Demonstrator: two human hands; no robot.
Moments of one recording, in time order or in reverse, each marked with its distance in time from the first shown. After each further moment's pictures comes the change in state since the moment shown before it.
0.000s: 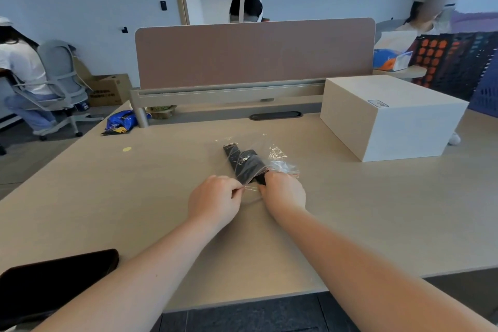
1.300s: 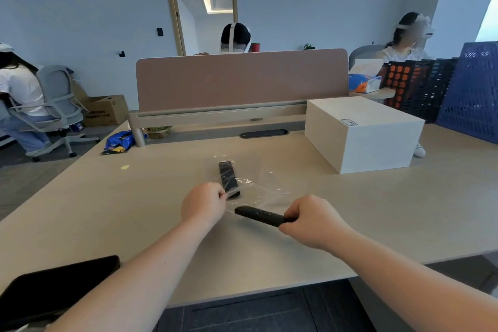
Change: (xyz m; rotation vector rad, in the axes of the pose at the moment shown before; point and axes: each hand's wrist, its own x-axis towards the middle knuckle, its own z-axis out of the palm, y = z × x) left_hand 0.007 0.011 -0.017 -0.017 -0.064 -0.216; right_hand -0.091 0.038 -0.106 0.186 -0.288 0.059
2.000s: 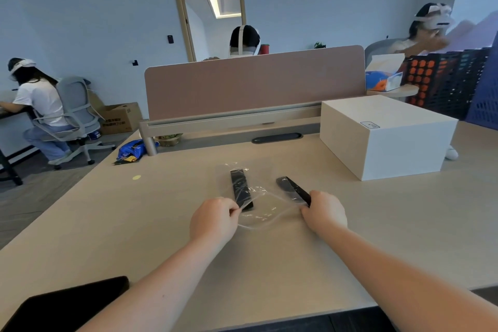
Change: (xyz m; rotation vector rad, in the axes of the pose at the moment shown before) left_hand 0.002 -0.007 0.004 0.009 0.037 0.077; right_hand 0.113 0.038 0.042 -0.028 0.280 0.200
